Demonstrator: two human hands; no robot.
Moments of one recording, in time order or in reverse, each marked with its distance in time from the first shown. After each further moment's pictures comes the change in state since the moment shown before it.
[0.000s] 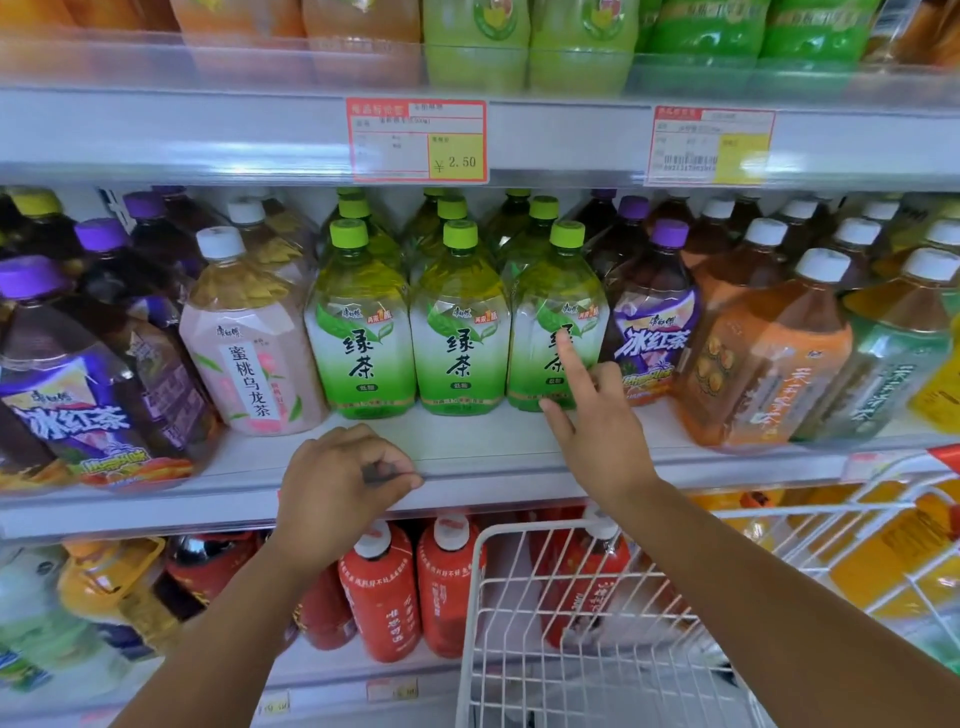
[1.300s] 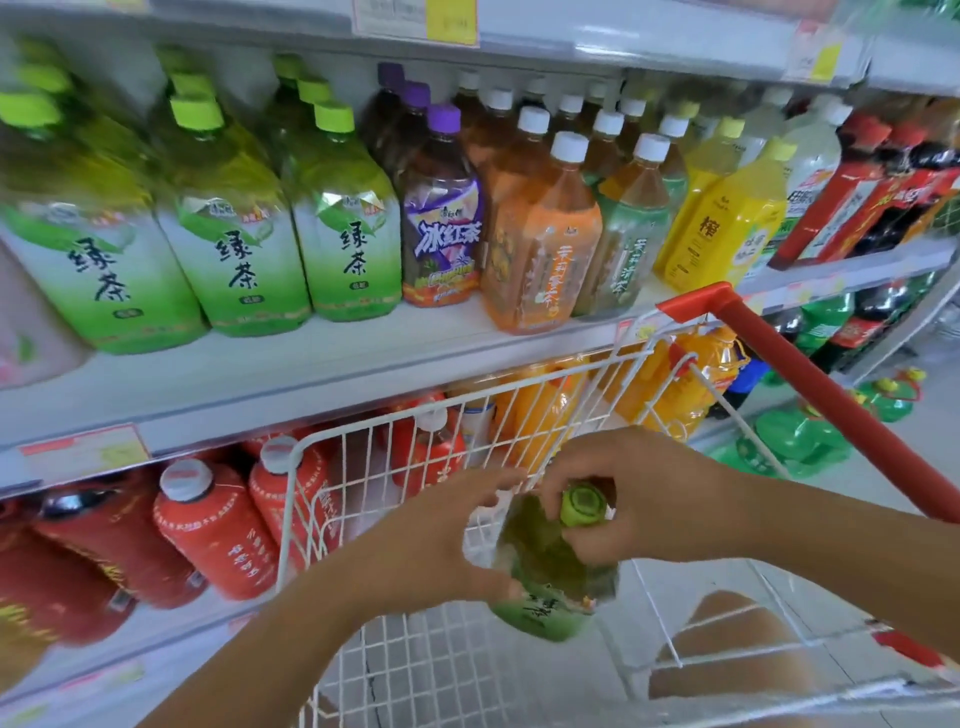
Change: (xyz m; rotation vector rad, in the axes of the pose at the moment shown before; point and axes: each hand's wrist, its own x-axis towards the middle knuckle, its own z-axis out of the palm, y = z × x) left_hand -0.076 0.190 0.076 -0.420 -0.958 0.204; right_hand -0.147 0.022 -0.201 0.063 -0.763 0.123
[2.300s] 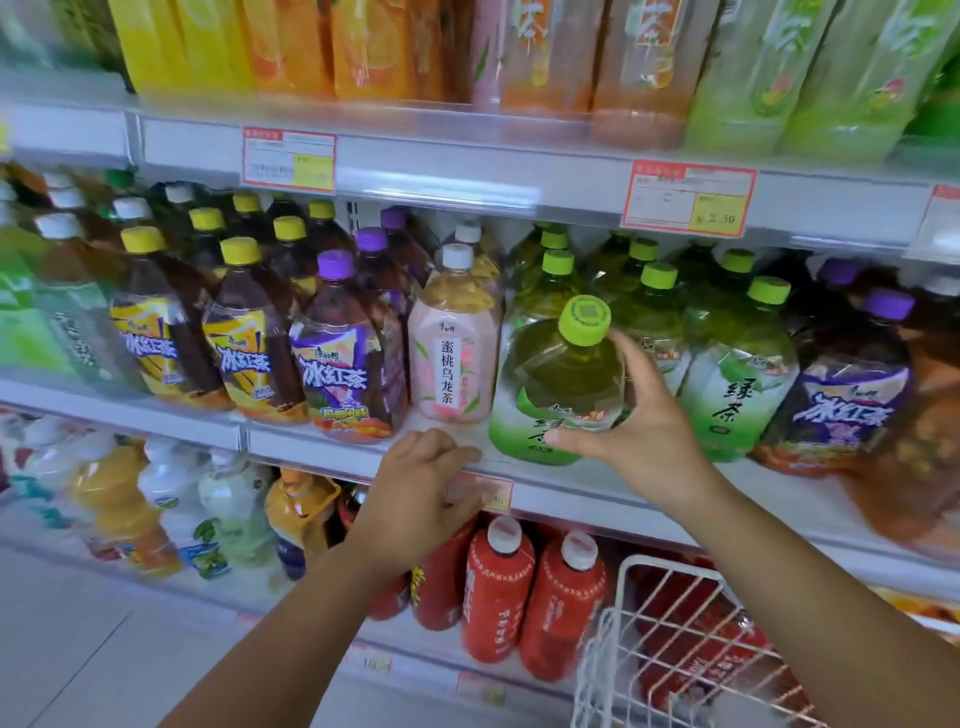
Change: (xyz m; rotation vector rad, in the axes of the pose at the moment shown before) left_hand -0.160 -0.158 -0.143 0.708 1.050 -0.279; right_hand 0.224 -0.182 0.039 0.554 0.384 -0.444
